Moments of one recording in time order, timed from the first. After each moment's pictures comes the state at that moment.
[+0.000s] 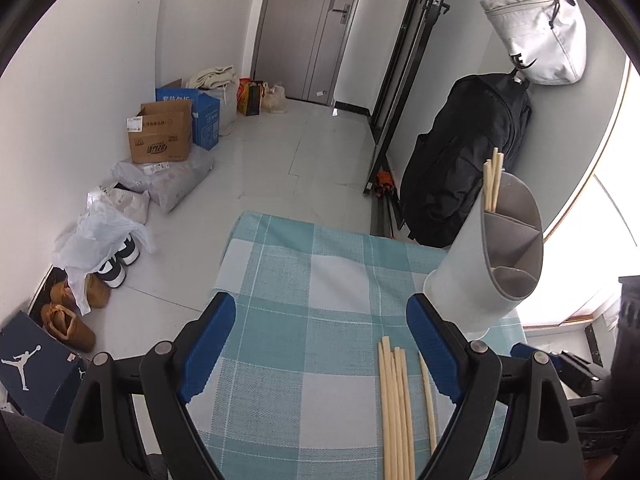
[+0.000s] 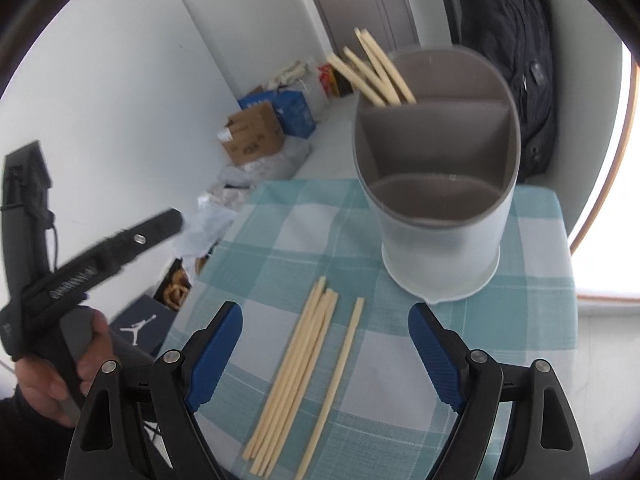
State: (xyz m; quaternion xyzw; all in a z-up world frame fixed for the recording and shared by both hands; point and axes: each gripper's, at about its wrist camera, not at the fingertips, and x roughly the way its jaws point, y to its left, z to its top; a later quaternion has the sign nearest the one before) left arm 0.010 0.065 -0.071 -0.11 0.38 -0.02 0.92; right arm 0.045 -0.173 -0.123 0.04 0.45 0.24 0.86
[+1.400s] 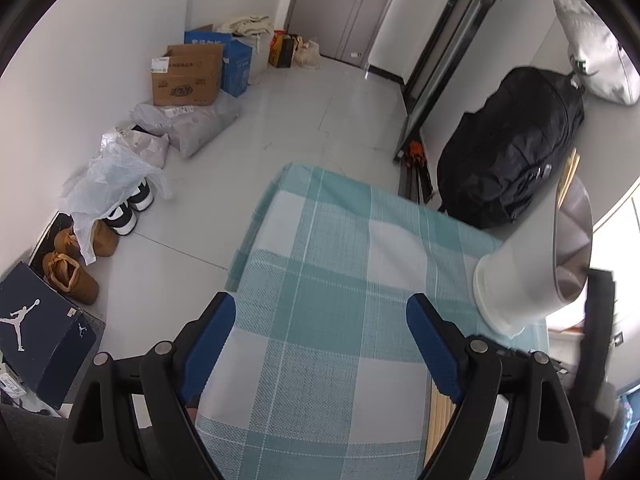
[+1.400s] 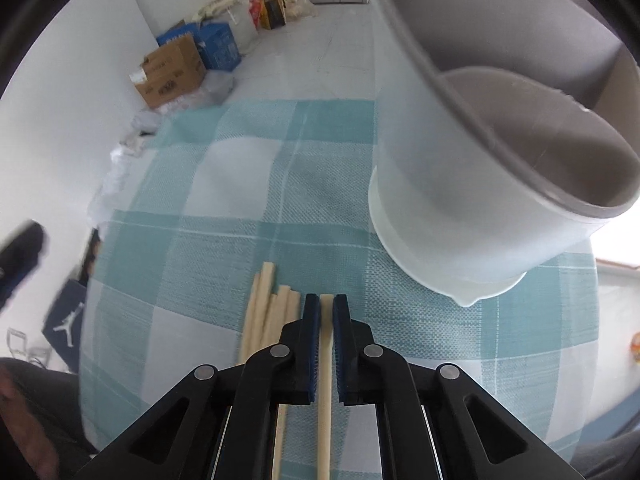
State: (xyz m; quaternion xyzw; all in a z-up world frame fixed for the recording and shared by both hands) left arm 0.027 0.103 -0.105 -0.15 0.46 0.00 0.88; right arm 0.084 -0.132 -0.170 0.00 0.54 0.13 0.83
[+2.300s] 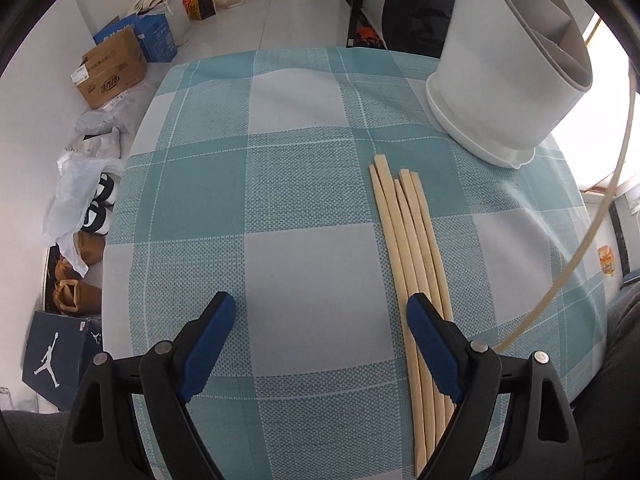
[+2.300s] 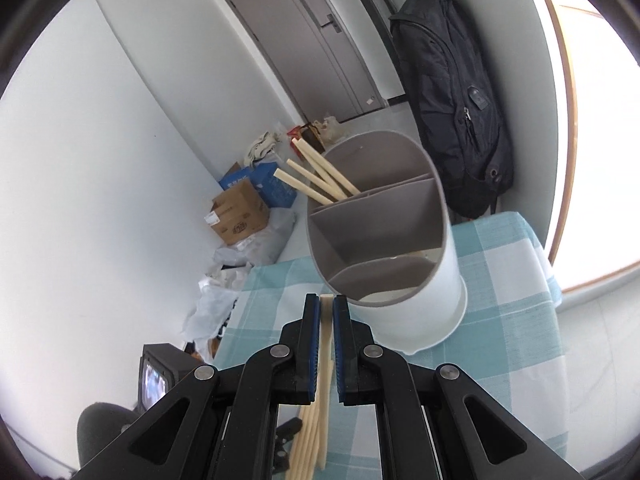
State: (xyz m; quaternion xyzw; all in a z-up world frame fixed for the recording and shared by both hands) left arm 0.006 0.014 -0.148 0.01 0.58 -0.06 0.81; right arm 0.036 -0.231 -0.073 0.17 0.36 0.20 0.90
